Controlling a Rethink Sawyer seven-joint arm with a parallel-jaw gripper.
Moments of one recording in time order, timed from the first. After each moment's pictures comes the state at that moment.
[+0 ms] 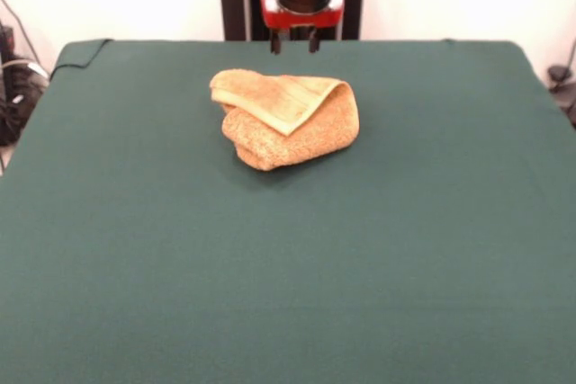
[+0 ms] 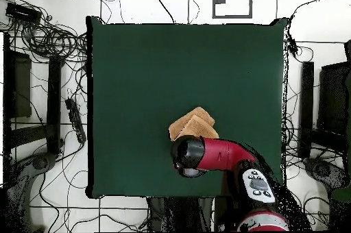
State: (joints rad) arm -0.24 -0.56 -0.04 1.86 -0.21 0.66 1.57
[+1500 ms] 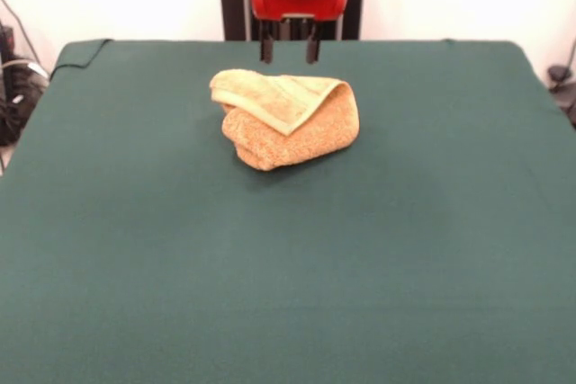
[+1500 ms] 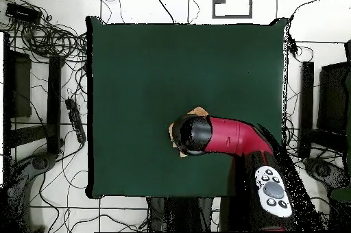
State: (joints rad) arm -0.25 -0.68 0.01 1.75 -0.17 0.67 1.57
